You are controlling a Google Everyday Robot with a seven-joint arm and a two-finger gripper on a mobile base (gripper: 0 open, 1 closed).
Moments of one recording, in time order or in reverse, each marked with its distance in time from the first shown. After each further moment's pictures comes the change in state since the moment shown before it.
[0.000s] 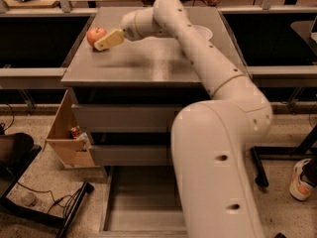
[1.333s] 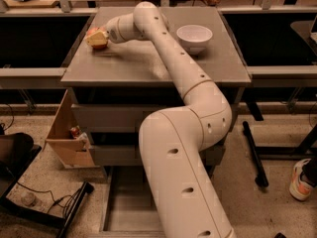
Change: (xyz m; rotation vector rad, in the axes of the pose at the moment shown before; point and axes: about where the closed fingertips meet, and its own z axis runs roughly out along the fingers) arm 0.002 -0.004 0.078 0.001 -0.006 0.117
